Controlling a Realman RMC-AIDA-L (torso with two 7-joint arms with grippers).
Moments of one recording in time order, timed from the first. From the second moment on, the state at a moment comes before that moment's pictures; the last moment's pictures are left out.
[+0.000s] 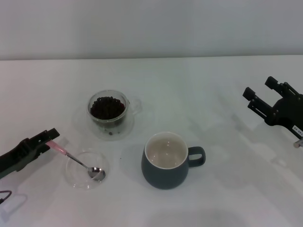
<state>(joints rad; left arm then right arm) -0.44 -1.98 0.76 0.17 -1.57 -1.13 1.28 0.39 2.01 -0.49 -0.04 -1.38 -1.39 0.59</state>
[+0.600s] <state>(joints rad) -0.46 -1.97 0.76 0.19 -1.47 -1.13 1.22 0.39 2.01 -0.49 -0.01 -1.37 -1.38 0.59</state>
